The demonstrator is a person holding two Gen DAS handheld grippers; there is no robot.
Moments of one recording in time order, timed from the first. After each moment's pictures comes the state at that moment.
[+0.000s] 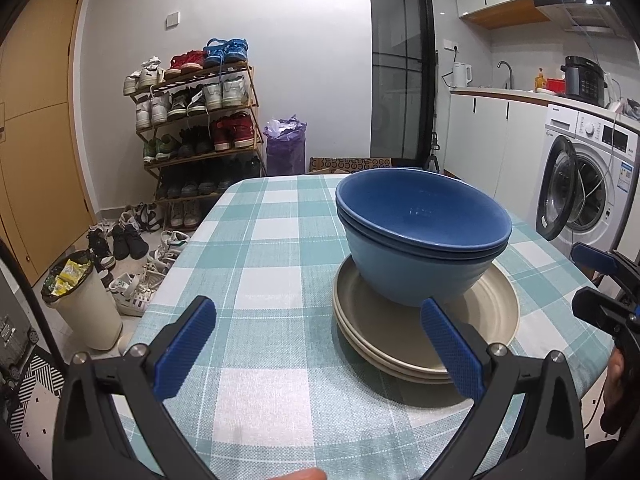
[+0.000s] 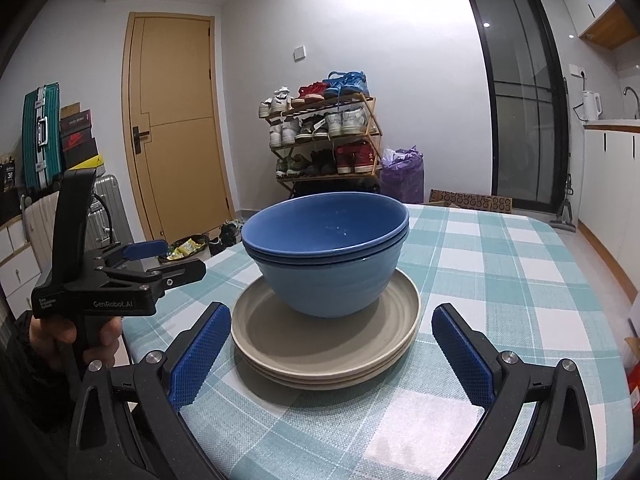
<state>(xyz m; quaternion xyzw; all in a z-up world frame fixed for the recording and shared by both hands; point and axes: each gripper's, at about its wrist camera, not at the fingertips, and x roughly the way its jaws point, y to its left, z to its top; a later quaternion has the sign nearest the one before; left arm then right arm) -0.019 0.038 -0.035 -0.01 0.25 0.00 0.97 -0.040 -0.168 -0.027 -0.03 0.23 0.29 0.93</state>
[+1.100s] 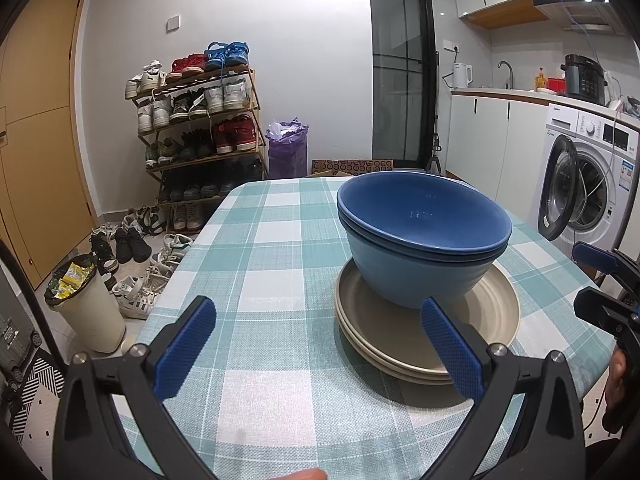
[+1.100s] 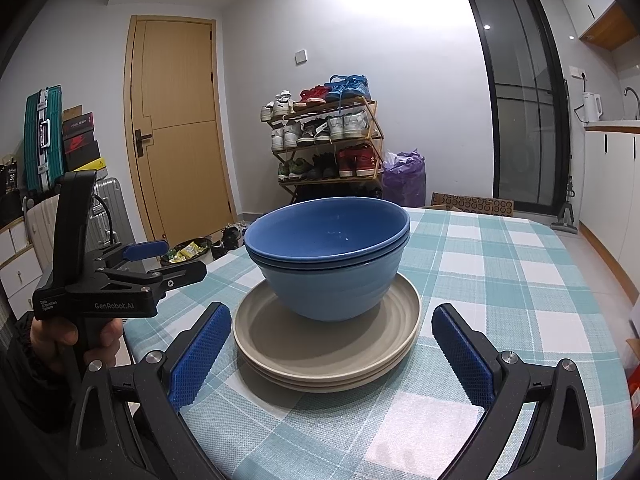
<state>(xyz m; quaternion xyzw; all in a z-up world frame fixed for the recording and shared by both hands) -0.021 0.041 -0.031 0.00 0.25 0.00 0.97 -0.041 -0.168 -0.025 -0.03 0.22 0.30 0.93</state>
